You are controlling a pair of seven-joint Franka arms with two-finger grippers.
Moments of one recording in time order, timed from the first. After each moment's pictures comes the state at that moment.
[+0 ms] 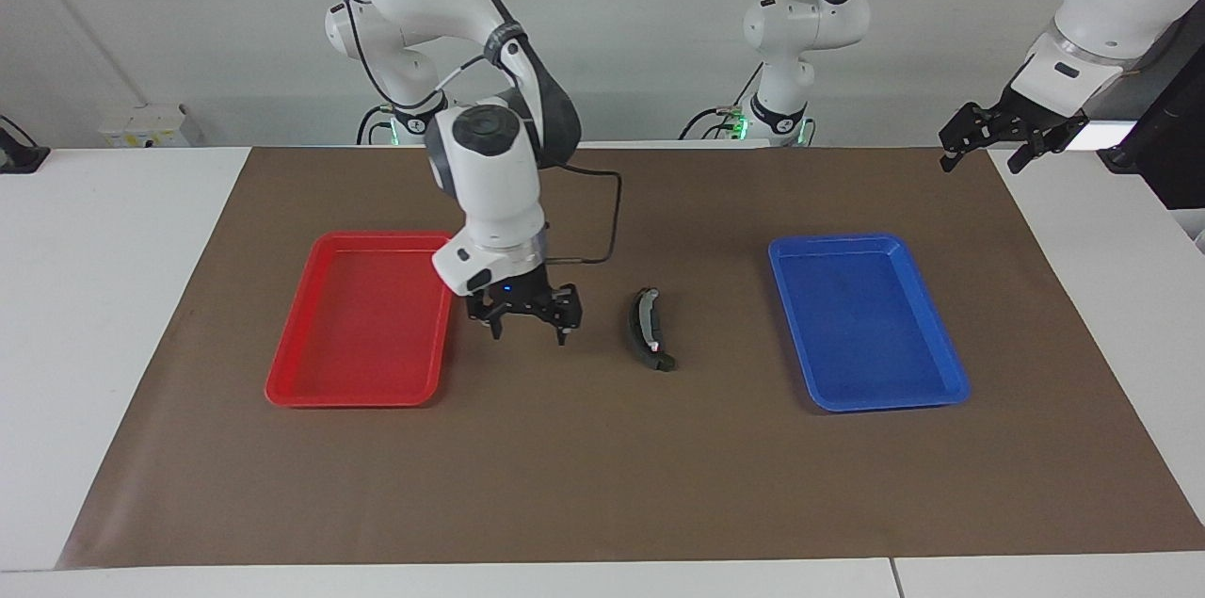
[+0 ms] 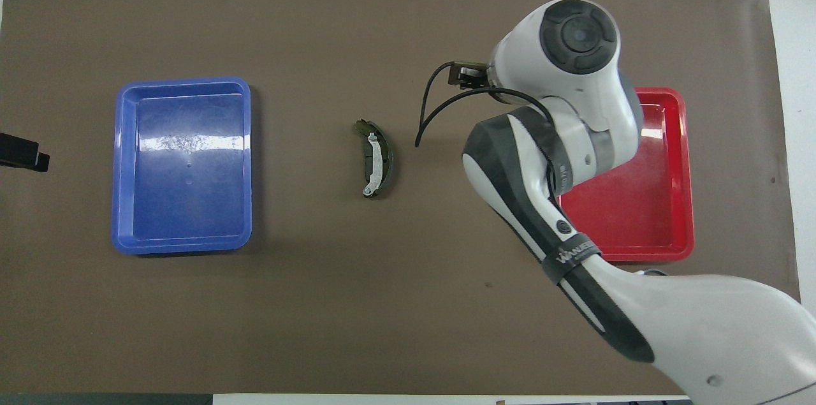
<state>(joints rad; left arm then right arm) 0.02 -0.05 0.02 -1.62 0.00 1.52 0.16 0.35 0.34 -0.04 -1.59 -0.02 2.10 0.54</state>
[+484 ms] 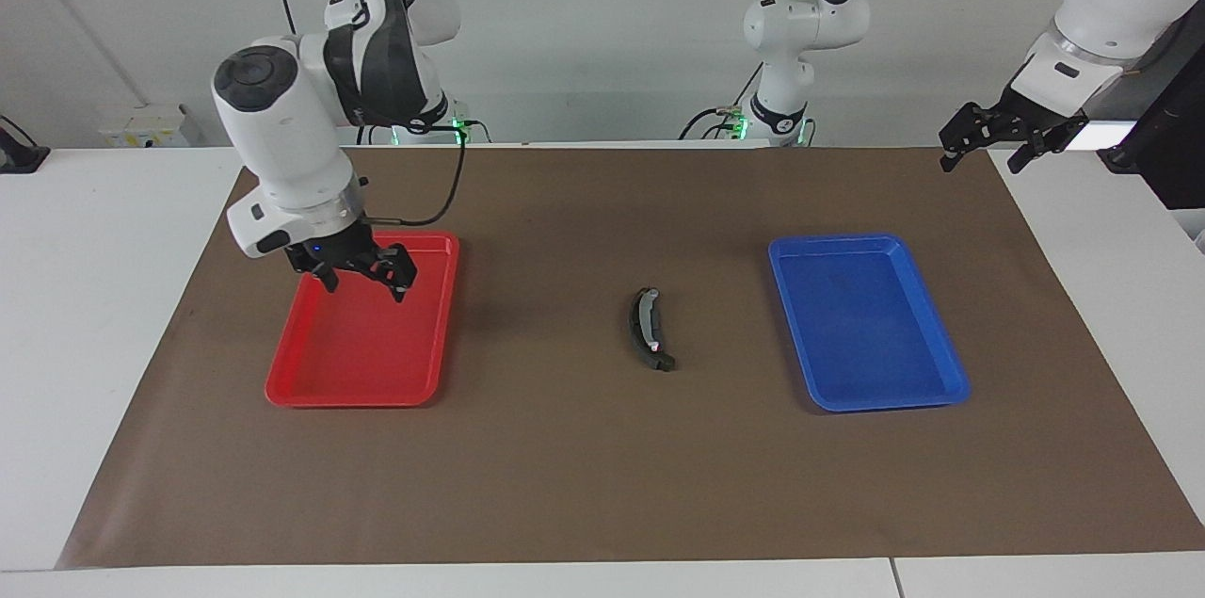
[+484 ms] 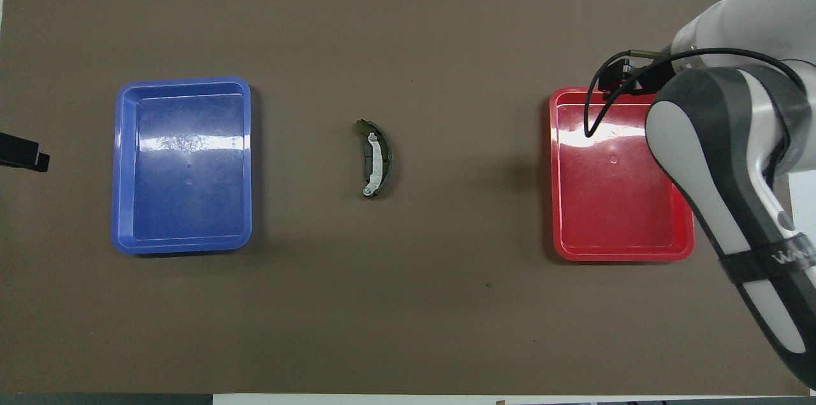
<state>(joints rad) 0.02 -0.05 0.02 -1.62 0.00 1.52 0.16 0.11 0.17 -0.04 -1.62 -0.02 1.79 0.27</state>
